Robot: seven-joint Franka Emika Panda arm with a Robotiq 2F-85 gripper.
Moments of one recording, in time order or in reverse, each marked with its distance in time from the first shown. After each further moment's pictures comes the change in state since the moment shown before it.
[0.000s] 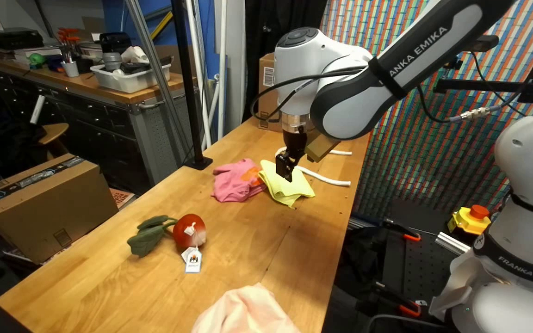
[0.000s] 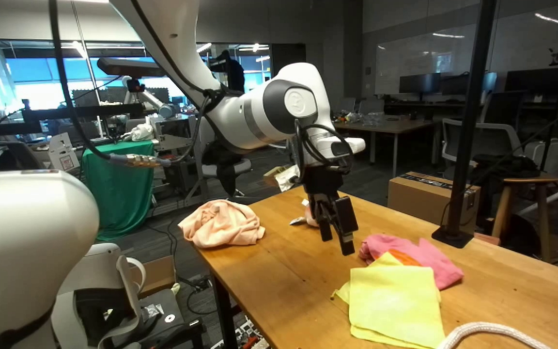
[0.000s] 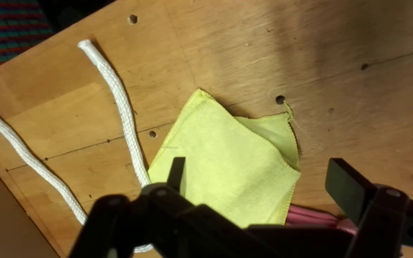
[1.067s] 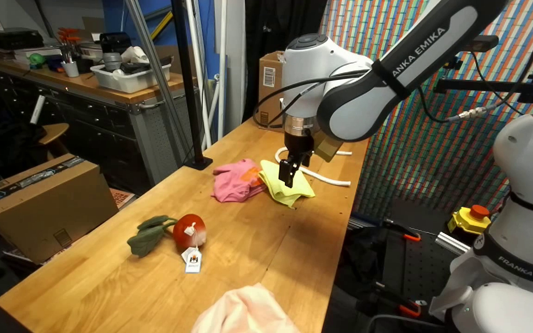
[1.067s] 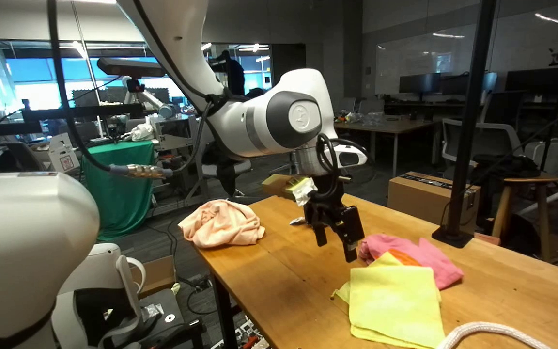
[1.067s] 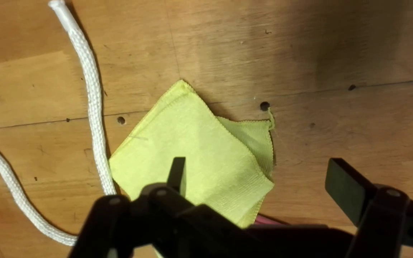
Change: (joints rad) arm -0.111 -0.080 0.086 -0.041 -0.017 0.104 -0.194
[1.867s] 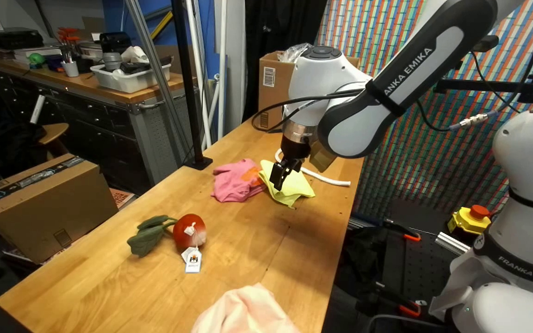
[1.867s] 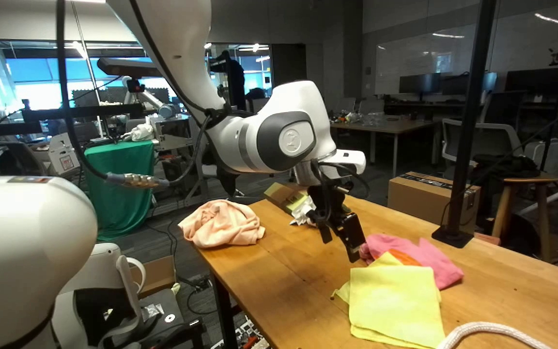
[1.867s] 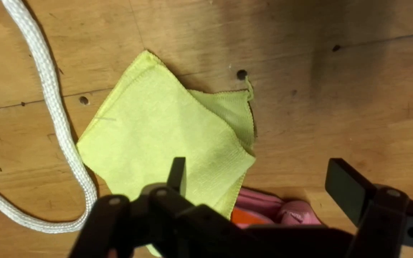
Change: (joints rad) arm -0.211 0.050 0.220 -0.055 0.129 0.248 -0.033
